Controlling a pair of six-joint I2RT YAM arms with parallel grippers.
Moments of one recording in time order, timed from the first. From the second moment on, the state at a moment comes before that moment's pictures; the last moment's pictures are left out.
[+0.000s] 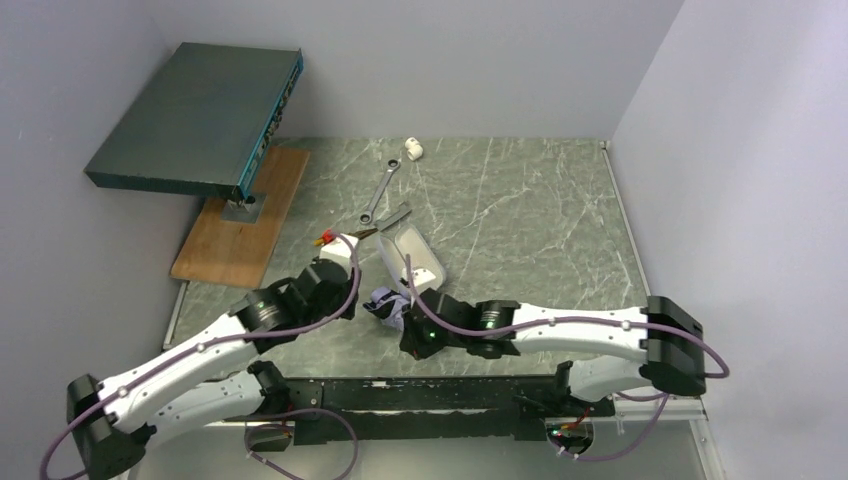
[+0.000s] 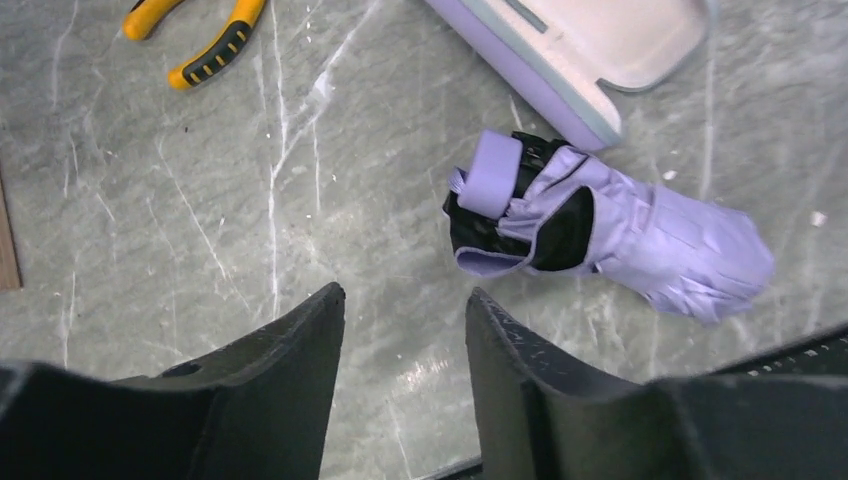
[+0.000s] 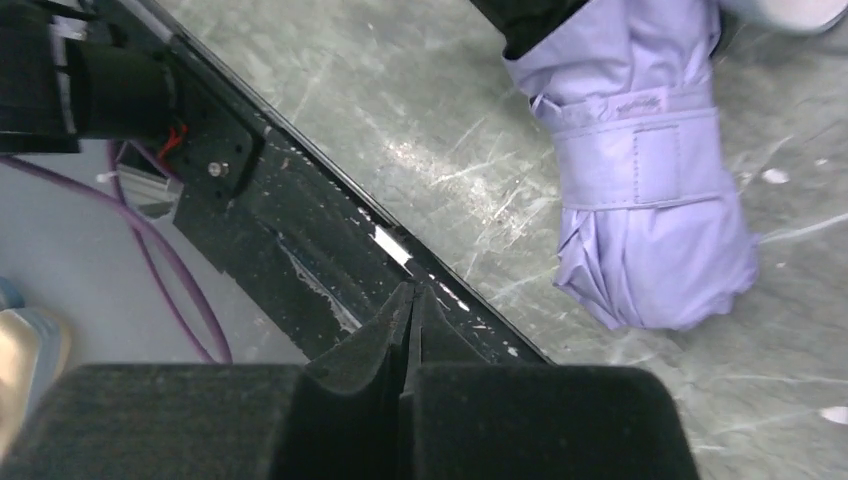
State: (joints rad) left arm -0.91 0.78 0.71 -0.67 -0.40 -0.43; right arm 1.28 1.25 0.82 -0.30 0.12 0.75
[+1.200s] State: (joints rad) left arm -1.22 1.02 0.52 -0.25 -0.20 -0.70; right arm 0.66 1.44 0.83 -0.26 -0.04 0.63
